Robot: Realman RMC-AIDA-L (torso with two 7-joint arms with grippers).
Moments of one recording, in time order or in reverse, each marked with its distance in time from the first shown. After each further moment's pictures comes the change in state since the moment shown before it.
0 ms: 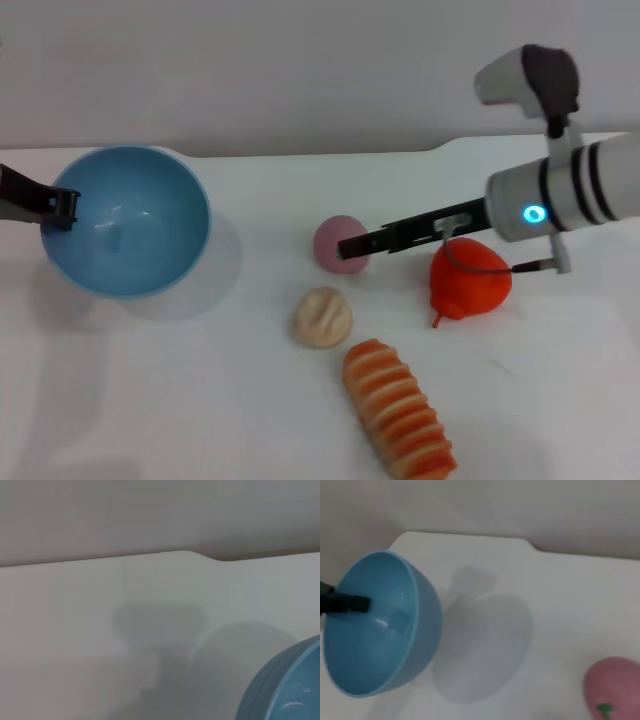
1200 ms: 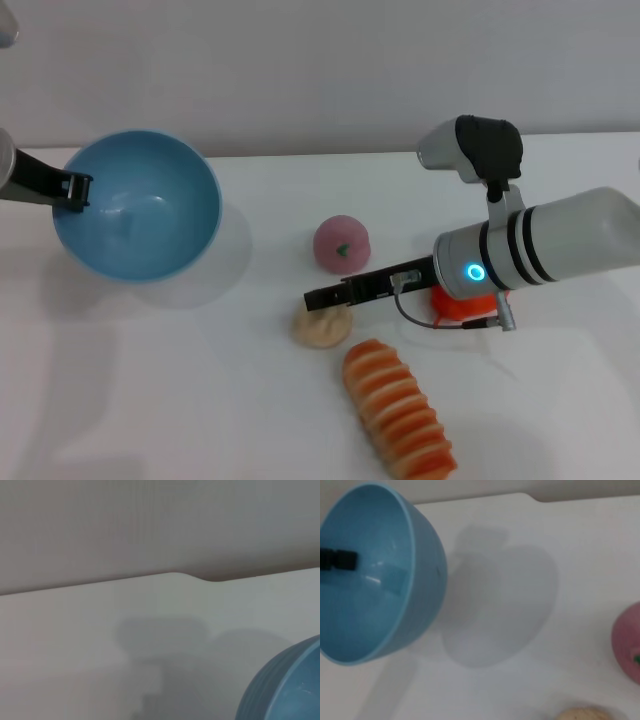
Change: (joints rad) left arm -0.017 -0.001 0.027 0.004 -0.001 0.042 -0.001; right arm 0.017 0.011 -0.509 0.181 0.474 0.242 0.023
